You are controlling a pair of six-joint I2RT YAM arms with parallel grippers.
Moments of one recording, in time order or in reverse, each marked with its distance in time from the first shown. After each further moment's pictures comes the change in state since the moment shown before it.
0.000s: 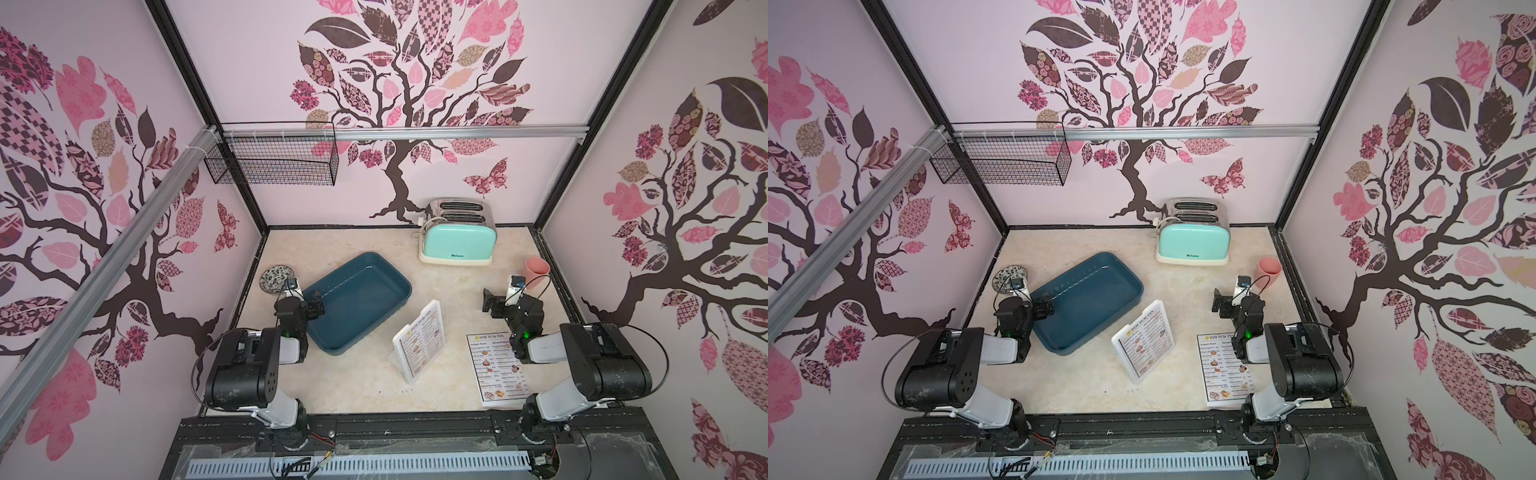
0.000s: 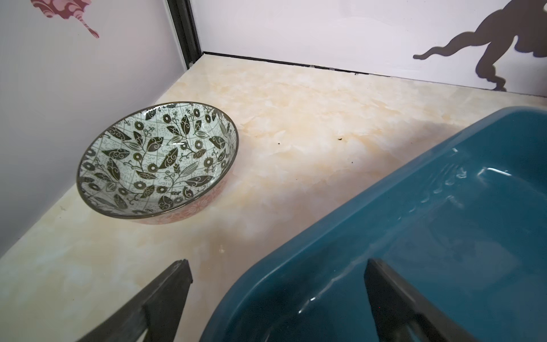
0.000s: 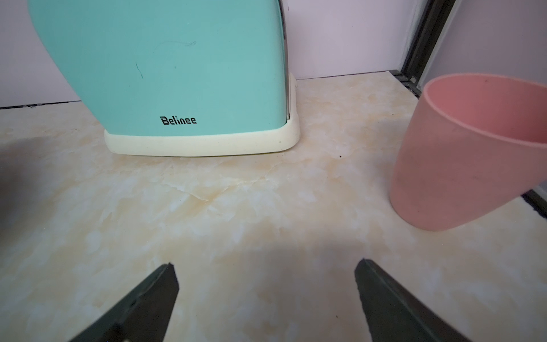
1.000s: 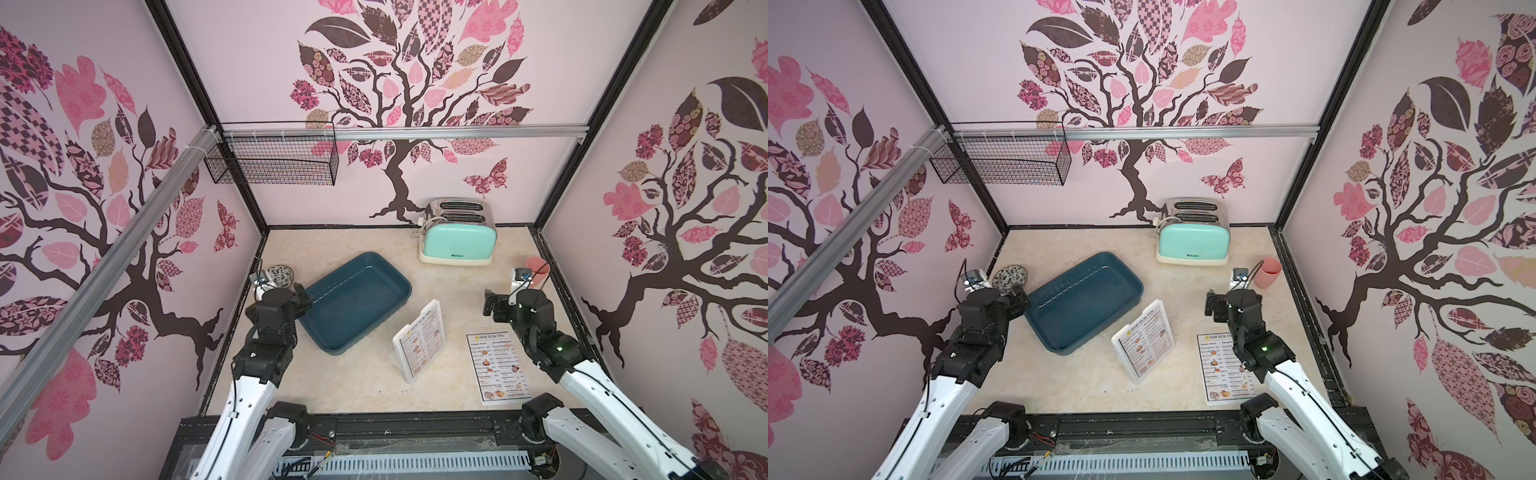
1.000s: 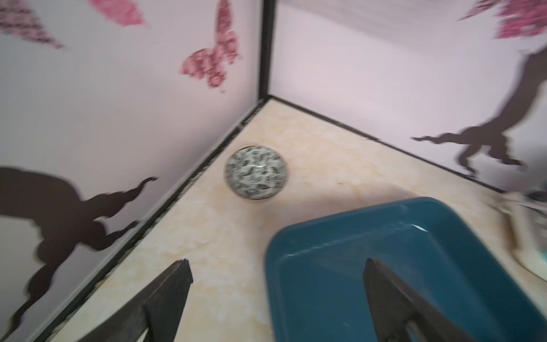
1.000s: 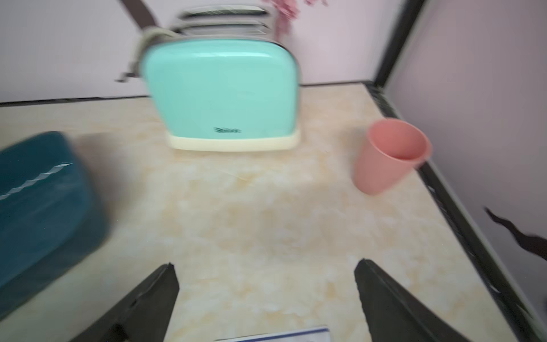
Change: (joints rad) left arm -0.132 -0.836 0.319 -1.271 -0.402 -0.257; right arm 0.264 -0.753 0.257 -1.213 0.392 0.145
